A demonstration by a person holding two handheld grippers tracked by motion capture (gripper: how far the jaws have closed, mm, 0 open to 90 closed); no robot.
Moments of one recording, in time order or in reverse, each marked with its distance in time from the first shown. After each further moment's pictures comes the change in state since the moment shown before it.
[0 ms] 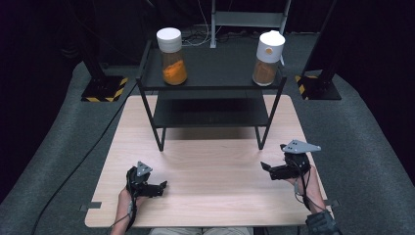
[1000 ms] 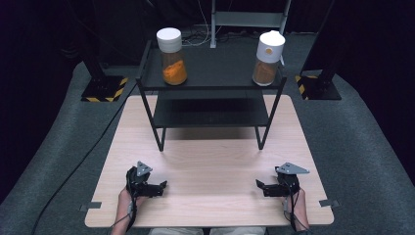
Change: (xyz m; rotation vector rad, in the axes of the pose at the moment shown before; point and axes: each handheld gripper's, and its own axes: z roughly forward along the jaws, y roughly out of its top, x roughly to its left) left arm -0.001 0.000 0.000 0.002 0.005 -0.004; right arm 0.015 -0.084 0.041 0.011 -0.020 0.140
